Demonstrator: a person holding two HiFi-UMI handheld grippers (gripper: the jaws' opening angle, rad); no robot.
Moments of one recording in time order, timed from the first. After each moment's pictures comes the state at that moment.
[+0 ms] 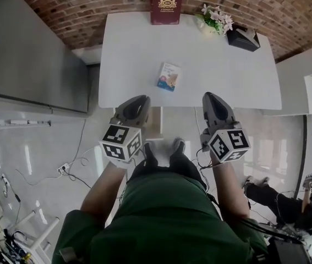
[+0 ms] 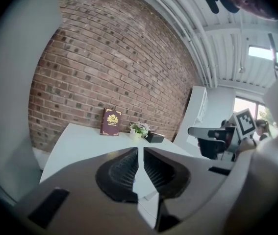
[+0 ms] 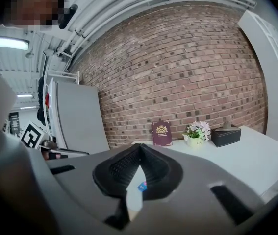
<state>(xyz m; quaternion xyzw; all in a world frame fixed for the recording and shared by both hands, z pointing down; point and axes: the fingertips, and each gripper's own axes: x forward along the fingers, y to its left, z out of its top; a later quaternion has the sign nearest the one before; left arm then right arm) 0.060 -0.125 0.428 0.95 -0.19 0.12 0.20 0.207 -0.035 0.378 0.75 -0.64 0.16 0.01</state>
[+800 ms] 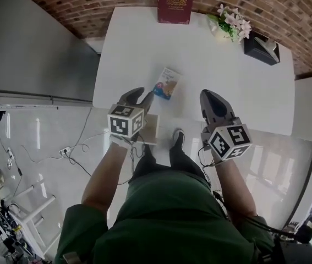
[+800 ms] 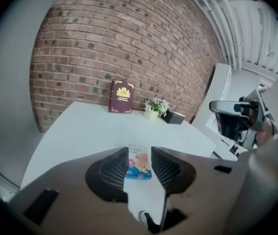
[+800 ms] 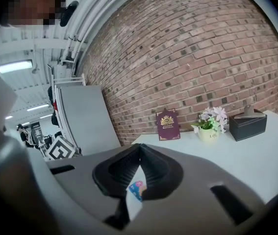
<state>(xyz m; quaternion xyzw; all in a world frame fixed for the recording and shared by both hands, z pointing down) 0.151 -0.175 0.543 0.90 -0.25 0.26 0.23 0.295 -0.092 0.432 0.66 -0.72 0.21 0.00</state>
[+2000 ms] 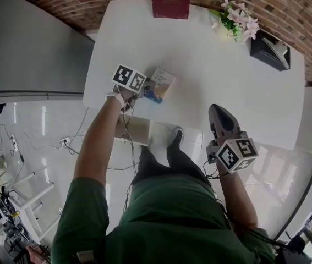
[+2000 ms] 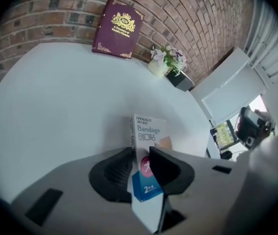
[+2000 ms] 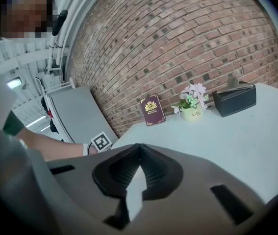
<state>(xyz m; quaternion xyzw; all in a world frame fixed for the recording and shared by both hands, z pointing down) 0.223 -0.208 0.700 0.81 -0.09 0.46 0.36 0.378 -0.059 0.505 0.64 -0.70 0.31 -0.02</state>
